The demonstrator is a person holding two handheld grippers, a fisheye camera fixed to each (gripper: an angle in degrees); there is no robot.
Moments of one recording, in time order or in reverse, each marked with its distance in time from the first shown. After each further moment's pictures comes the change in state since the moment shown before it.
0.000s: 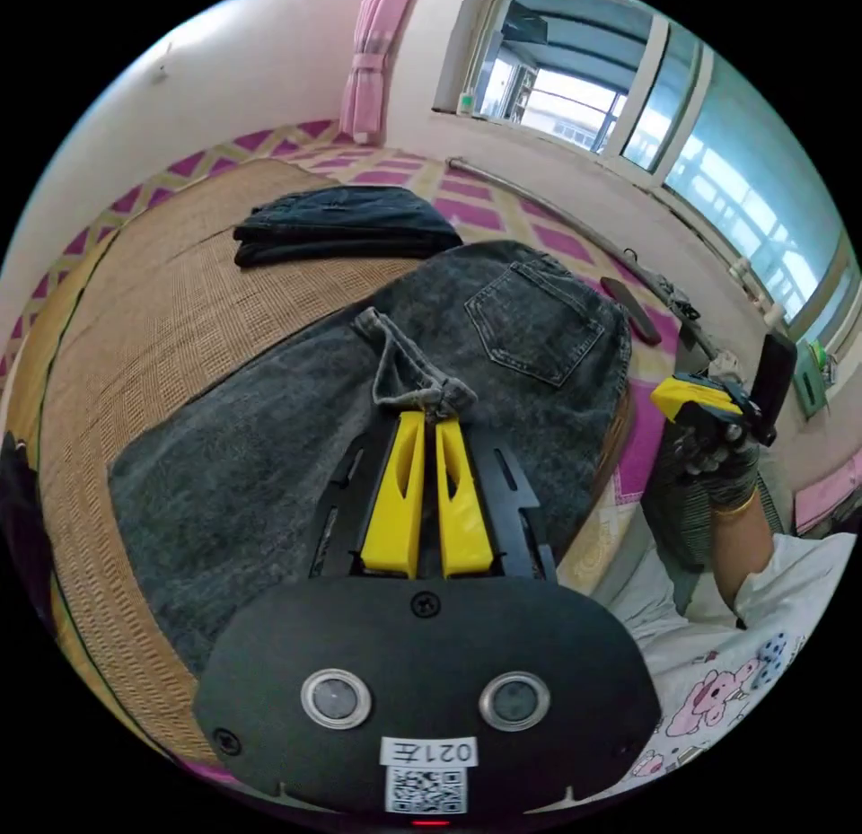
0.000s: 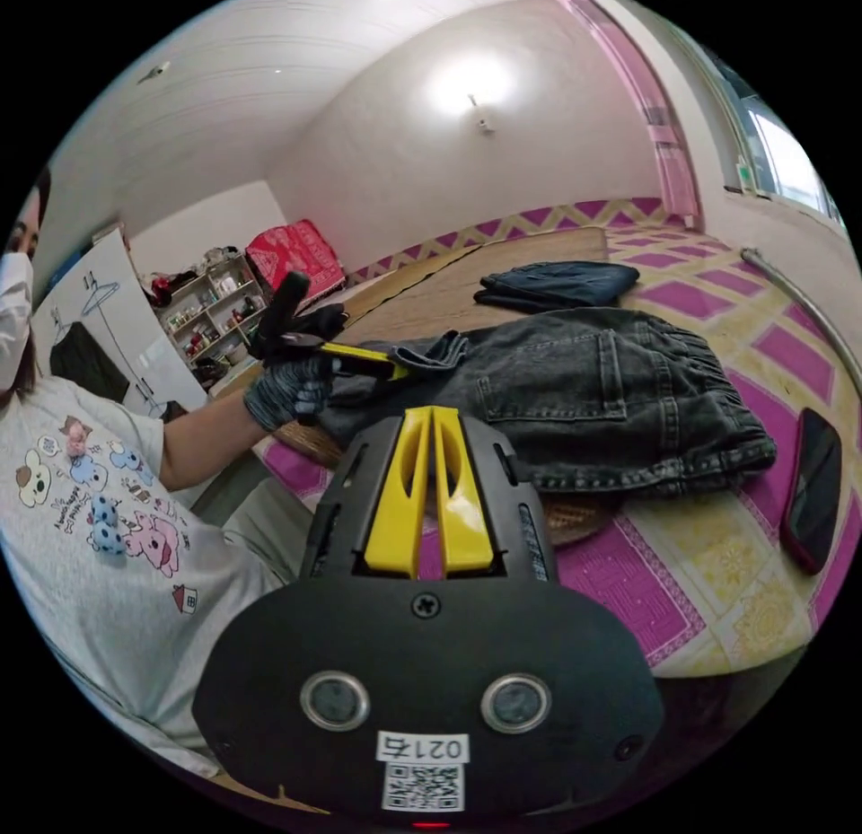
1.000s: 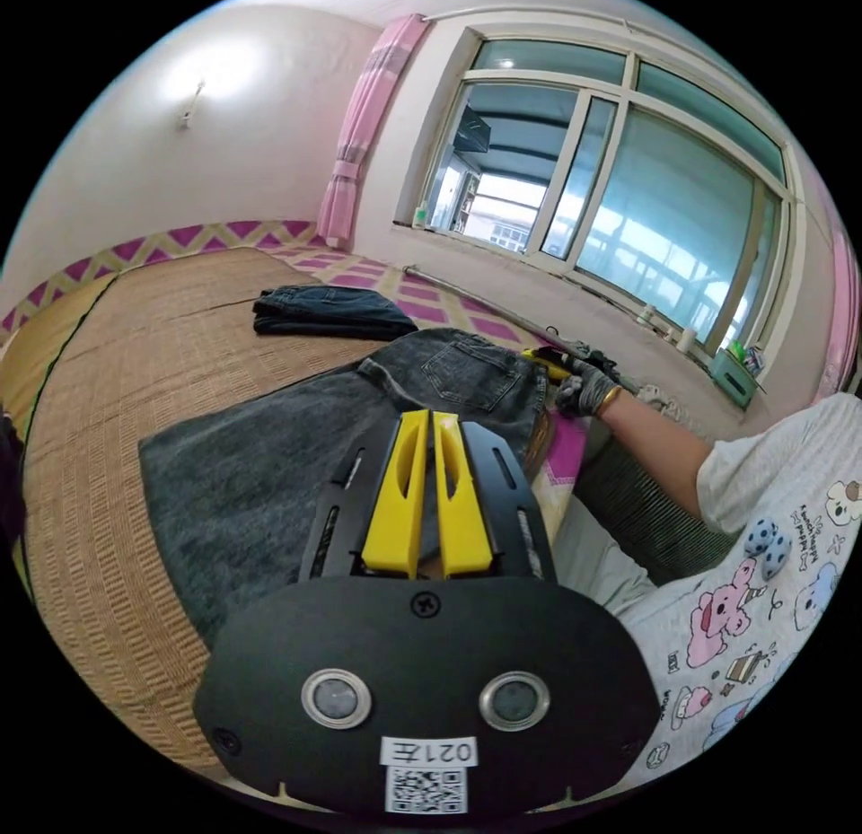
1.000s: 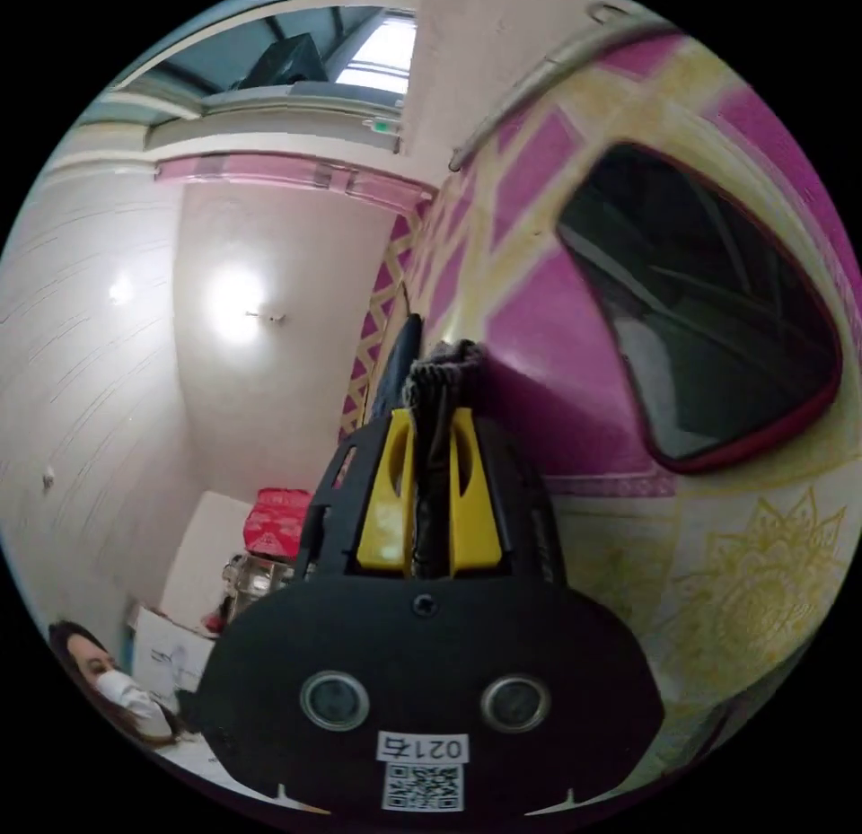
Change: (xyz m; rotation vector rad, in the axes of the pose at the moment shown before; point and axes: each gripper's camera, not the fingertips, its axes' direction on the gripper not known) left arm 0.010 0.094 -0.041 0.331 0.166 0.027; right arm 0.228 0.020 -0.055 0.396 -0.070 0.960
